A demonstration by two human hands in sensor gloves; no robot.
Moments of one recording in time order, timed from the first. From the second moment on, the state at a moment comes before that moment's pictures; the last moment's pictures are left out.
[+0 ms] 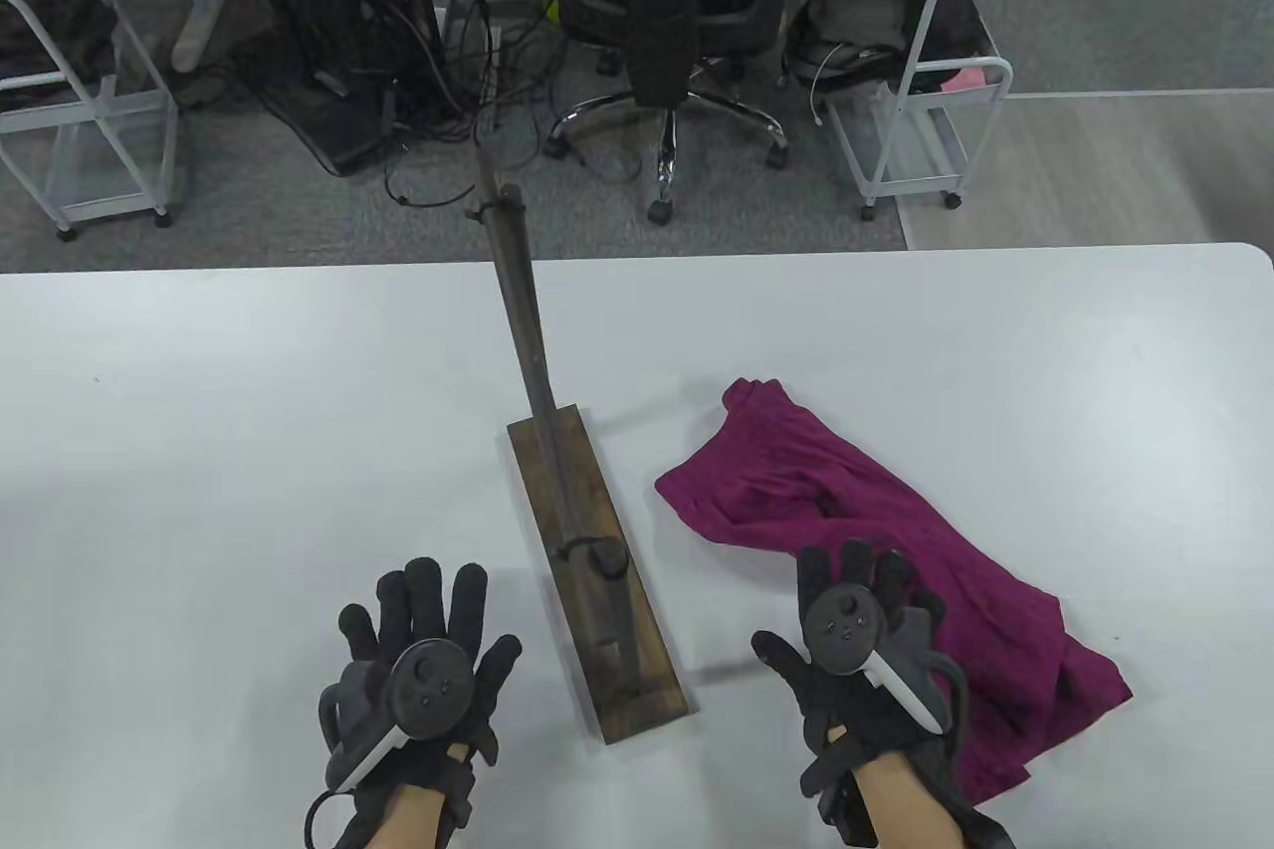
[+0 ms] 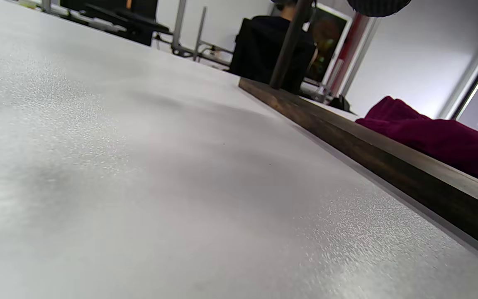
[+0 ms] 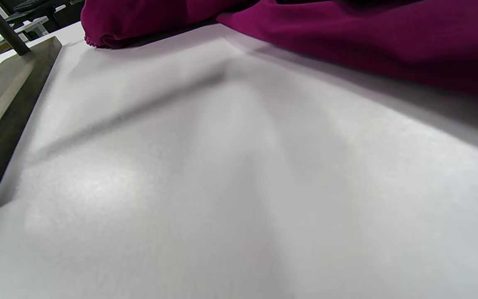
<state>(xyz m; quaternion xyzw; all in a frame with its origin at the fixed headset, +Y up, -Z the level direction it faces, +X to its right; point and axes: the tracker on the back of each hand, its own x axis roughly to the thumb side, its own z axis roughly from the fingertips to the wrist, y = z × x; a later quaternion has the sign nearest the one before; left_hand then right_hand) -0.214 -0.757 -0.177 -0.06 -0.07 0.17 0.98 0.165 -0.761 -0.194 -0.06 0.20 0.97 0.16</state>
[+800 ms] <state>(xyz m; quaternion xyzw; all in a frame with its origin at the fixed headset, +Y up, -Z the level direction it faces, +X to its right) -0.213 -0.758 -0.177 -0.08 -0.07 0.18 0.98 0.176 -0.764 -0.198 -0.10 0.21 0.96 0.16</state>
